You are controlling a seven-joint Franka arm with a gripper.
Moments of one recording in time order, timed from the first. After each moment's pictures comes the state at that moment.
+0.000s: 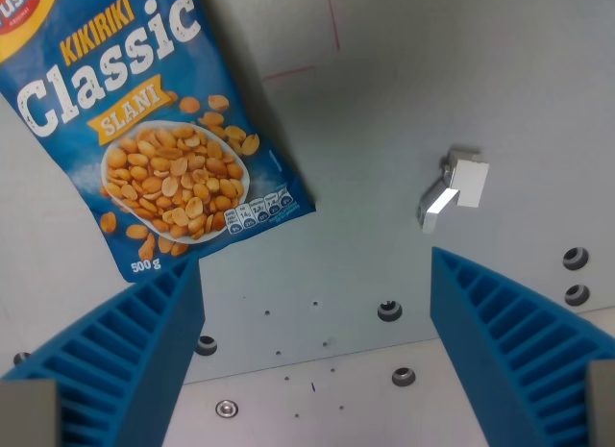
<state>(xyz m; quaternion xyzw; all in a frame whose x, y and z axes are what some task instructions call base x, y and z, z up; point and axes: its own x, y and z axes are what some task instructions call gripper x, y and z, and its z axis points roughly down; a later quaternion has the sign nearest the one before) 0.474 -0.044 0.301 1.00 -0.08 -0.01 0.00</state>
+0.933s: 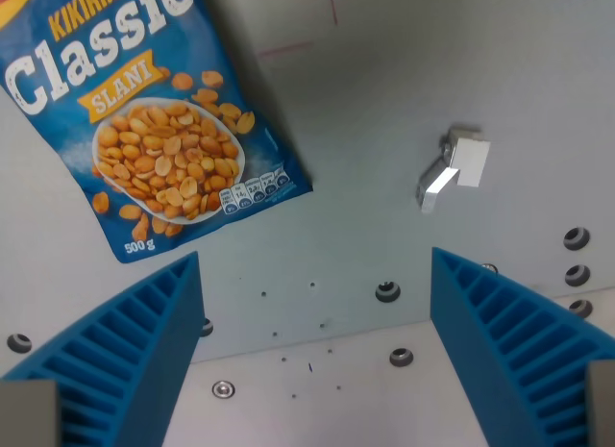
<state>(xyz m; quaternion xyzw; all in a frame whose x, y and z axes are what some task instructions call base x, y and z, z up) 0.467 -0.044 0.297 1.00 -0.08 -0.03 0.00</state>
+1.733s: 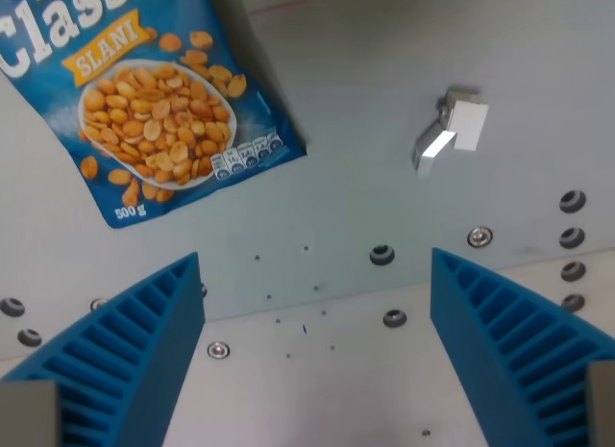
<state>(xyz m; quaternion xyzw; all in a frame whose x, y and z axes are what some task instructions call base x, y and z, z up) 0.466 -0.044 0.297 0.99 -0.08 -0.07 0.00</state>
